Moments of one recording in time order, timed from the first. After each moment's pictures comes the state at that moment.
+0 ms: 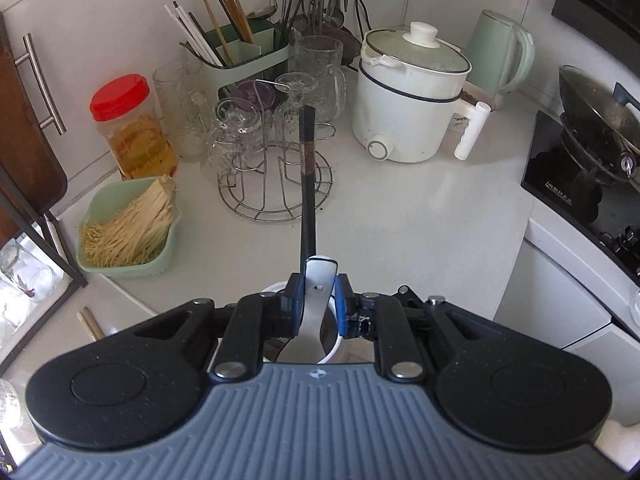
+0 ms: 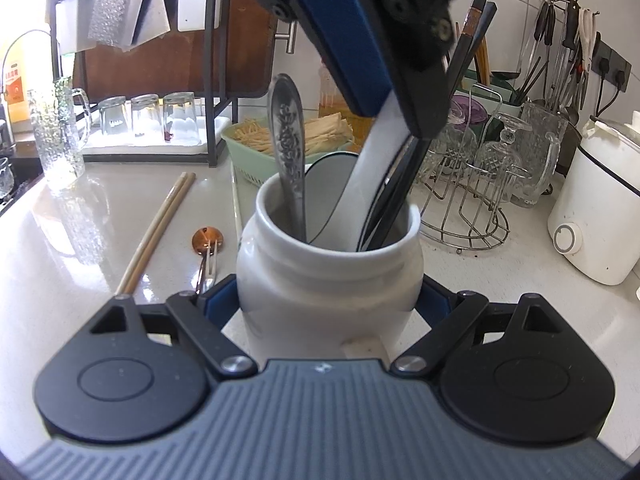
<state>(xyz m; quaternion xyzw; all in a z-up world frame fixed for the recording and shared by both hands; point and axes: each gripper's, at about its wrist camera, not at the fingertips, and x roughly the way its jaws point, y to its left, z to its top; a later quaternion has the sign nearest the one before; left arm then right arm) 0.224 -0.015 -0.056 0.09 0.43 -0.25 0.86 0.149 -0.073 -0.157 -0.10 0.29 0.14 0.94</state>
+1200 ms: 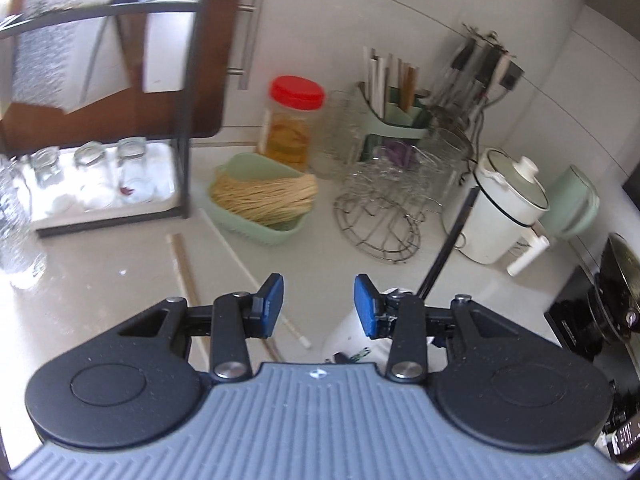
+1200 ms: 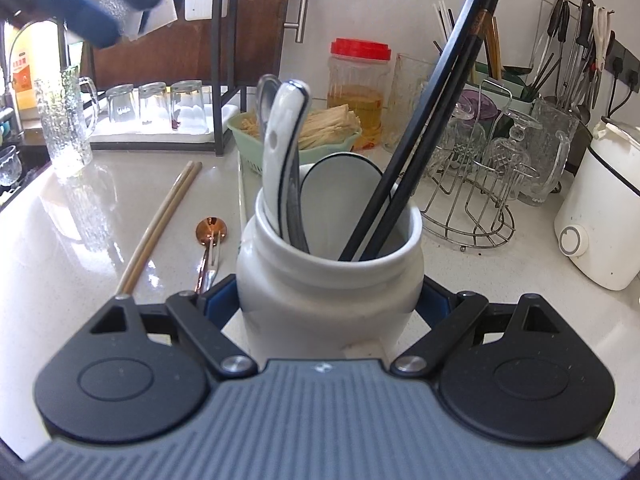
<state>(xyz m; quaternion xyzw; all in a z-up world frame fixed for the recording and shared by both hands) 0.173 0.133 -0.040 -0.13 0.39 -0.11 0.91 0.153 -0.074 -0.153 -0.11 0.31 0.15 0.93</state>
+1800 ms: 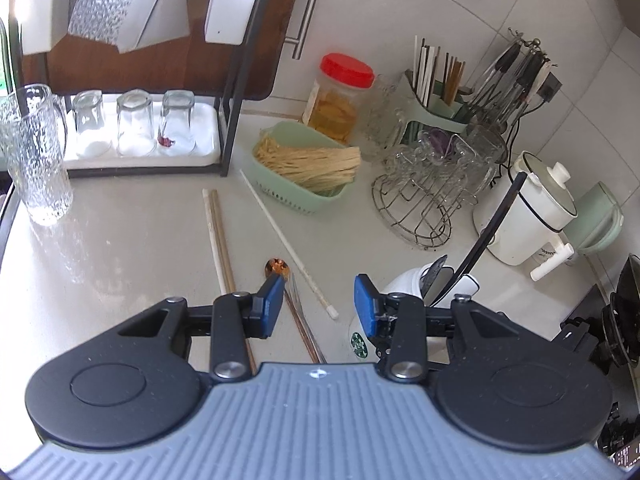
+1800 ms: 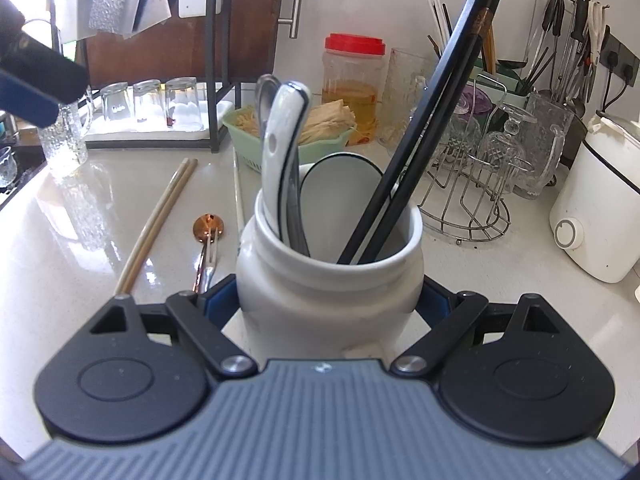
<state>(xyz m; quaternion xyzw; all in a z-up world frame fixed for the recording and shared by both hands) 0.152 0.145 -0.075 -0.17 0.40 -0.06 0.90 0.154 -0.074 -0.151 -0.11 0.32 0.15 0.93</state>
